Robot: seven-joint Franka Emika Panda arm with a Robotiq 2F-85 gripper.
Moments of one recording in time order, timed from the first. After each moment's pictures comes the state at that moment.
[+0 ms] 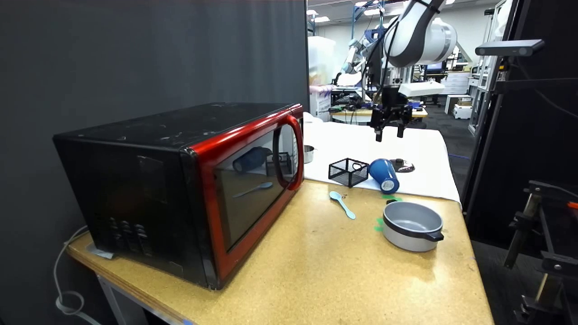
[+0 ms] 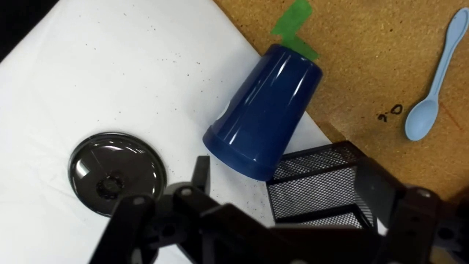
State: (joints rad) arm -0.21 0.46 -0.10 -2.13 0.10 2.60 0.01
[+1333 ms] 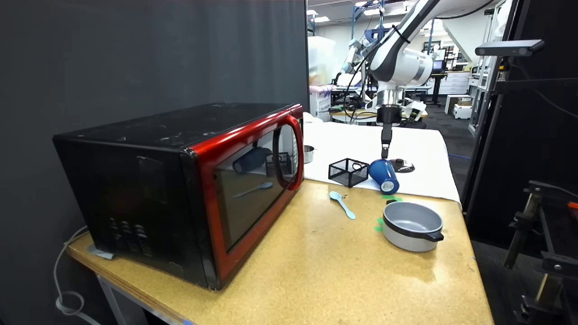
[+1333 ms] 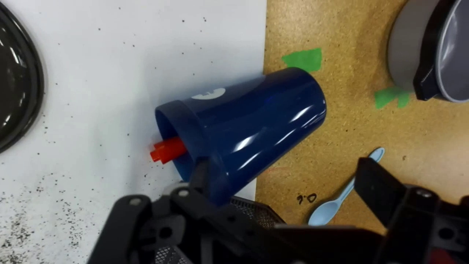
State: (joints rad) arm -0.52 0.77 0.11 -1.76 0.27 2.23 -0.96
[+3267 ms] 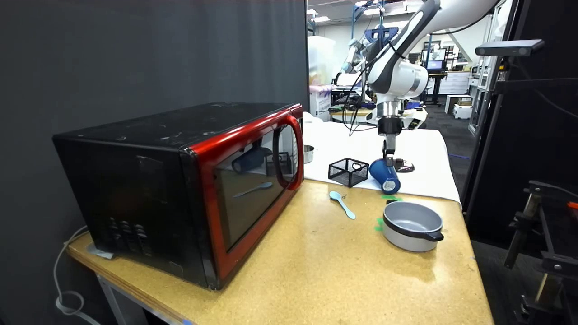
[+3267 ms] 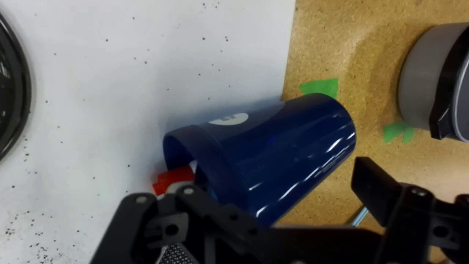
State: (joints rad) arm -0.50 0.88 0.07 -1.66 0.27 2.14 -1.06
